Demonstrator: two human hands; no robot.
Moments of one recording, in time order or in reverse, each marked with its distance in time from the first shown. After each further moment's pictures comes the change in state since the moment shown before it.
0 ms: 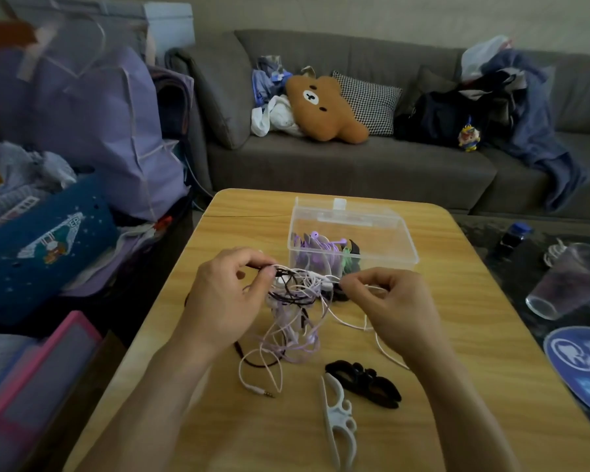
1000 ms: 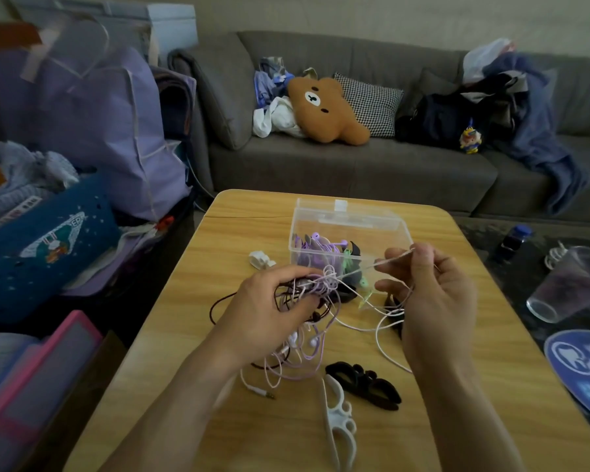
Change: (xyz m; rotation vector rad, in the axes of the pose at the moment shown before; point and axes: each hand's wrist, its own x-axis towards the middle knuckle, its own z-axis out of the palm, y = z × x) left_hand -0.008 0.020 0.019 -0.194 -0.341 -0.077; right_hand -0.005 -0.011 -0.005 0.592 0.318 -0.064
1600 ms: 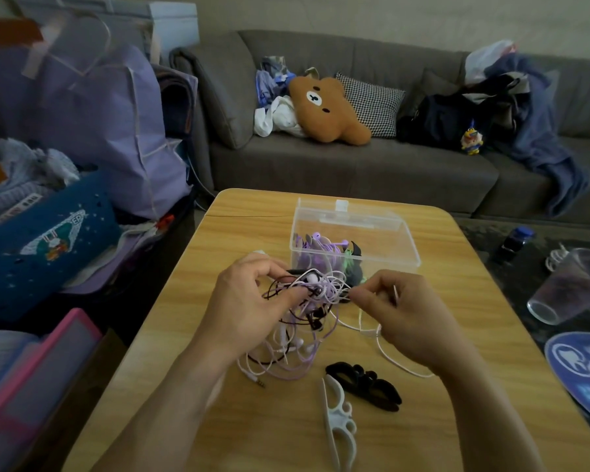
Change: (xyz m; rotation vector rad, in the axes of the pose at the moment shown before) left_hand 0.003 -0.006 -0.007 0.110 0.257 -0.040; right_hand 0.012 0.005 -0.017 -0.757 -0.522 0.040
